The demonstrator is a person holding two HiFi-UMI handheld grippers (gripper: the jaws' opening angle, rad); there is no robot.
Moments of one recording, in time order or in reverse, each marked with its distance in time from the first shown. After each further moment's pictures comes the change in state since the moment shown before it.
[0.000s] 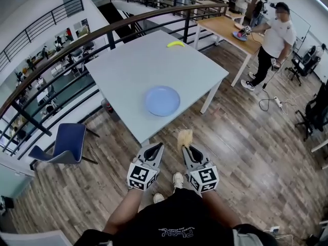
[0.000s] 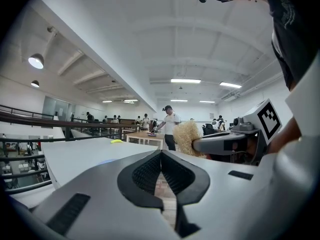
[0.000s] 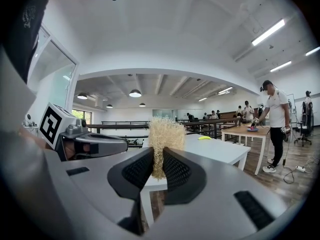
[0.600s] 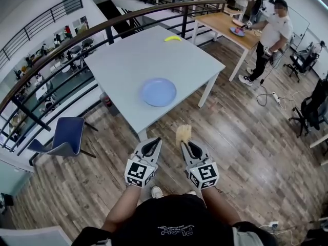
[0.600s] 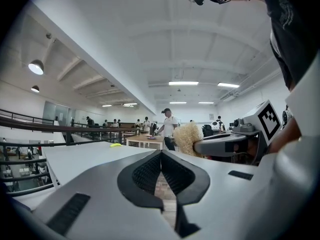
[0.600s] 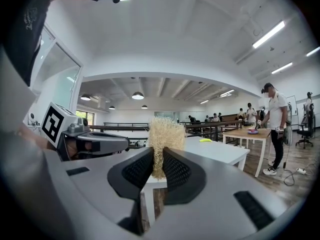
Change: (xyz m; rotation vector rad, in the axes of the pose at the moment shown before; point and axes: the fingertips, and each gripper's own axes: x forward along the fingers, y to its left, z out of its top) left arm -0.027 -0.040 0.006 0.032 -0.034 0.012; right arm -0.048 0.013 -0.001 -0.017 -0.028 0.021
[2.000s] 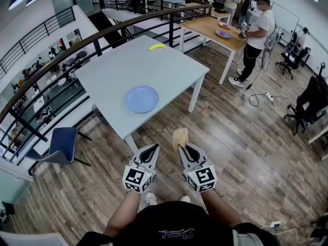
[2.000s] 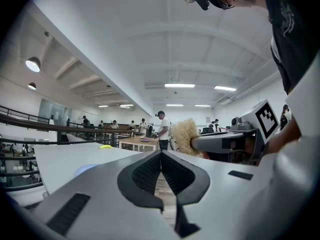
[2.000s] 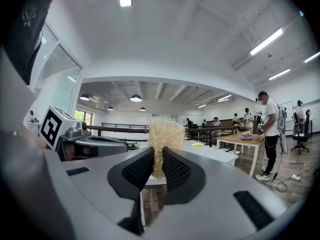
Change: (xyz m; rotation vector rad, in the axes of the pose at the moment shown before) left arm 0.040 -0.099 0.011 -0.018 -0.027 -0.026; right arm -0.080 -0.069 0.014 -0.026 -0.026 -0.014
